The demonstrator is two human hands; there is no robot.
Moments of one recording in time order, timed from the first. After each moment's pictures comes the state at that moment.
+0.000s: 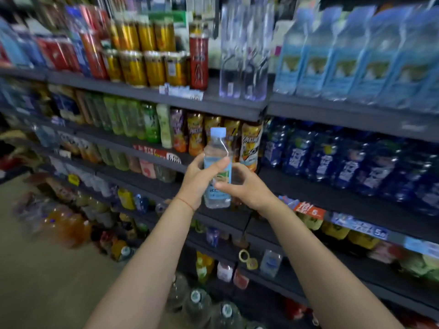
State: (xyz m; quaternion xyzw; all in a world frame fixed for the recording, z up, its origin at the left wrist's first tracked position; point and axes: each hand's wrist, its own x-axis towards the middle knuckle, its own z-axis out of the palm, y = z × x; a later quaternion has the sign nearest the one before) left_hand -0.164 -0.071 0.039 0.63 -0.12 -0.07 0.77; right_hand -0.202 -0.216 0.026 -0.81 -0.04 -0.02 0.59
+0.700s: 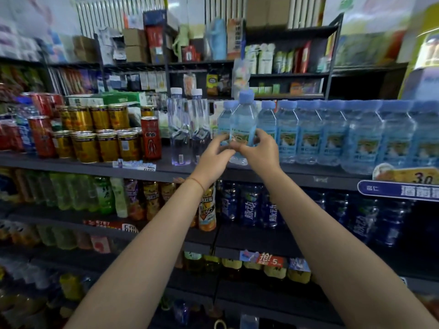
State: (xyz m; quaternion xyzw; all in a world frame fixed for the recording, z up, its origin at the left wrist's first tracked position) left_hand -0.133 -0.200 0.199 0.70 -0.36 -0.01 0.62; right_hand -0.172 -0.331 0.204 -0.80 0.12 -0.41 0.42
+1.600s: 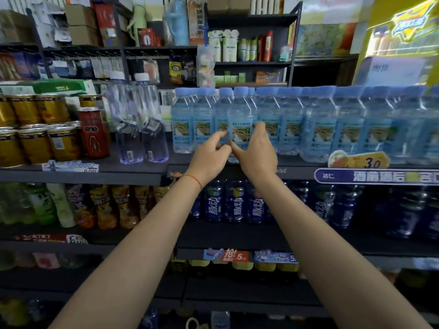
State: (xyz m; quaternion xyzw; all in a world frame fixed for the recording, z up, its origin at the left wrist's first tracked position) left_hand -0.147 -0.295 0.184 0.76 -0.40 0.02 0.52; right_hand -0.213 -0.402 0.181 -0.85 0.26 -0.43 0.18
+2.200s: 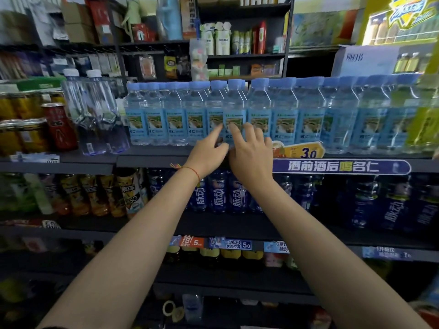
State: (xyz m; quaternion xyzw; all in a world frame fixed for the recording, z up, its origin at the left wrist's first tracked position) left_hand -0.244 -0.391 0.182 0.80 -0.40 0.01 0.45; right_hand -0.310 -0.498 0.153 -0.86 0.18 -0.46 -0.09
